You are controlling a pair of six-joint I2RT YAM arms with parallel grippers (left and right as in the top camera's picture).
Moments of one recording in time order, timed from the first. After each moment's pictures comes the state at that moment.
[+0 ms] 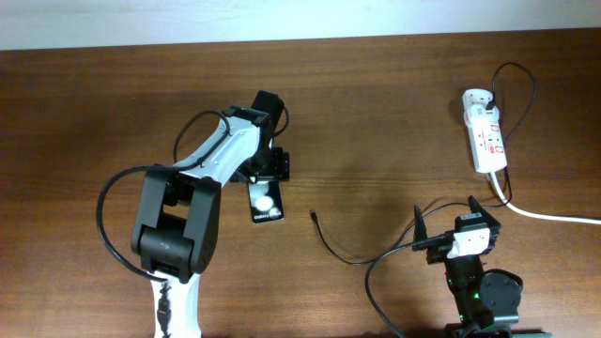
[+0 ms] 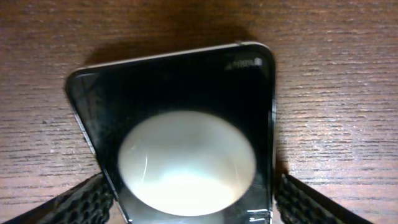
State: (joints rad) left arm -0.36 2.17 1.57 -0.95 -0.01 -0.34; right arm 0.00 0.01 0.01 -0.07 -0.10 -0.14
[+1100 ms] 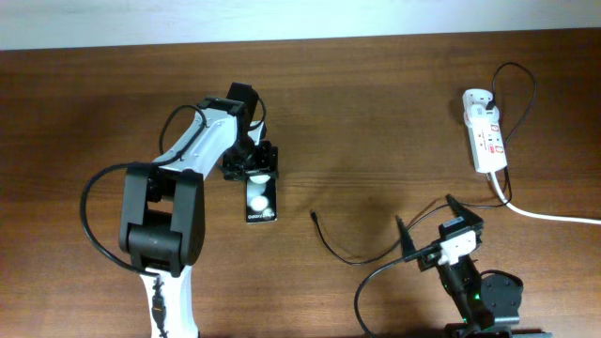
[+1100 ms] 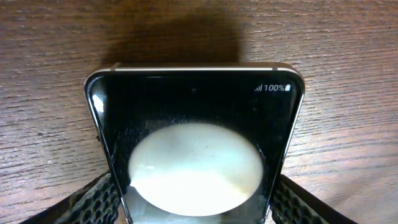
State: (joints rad) left arm -0.26 2.18 1.61 -1.00 0.22 -0.23; right arm 0.00 0.01 0.02 -0.06 -0.34 -0.12
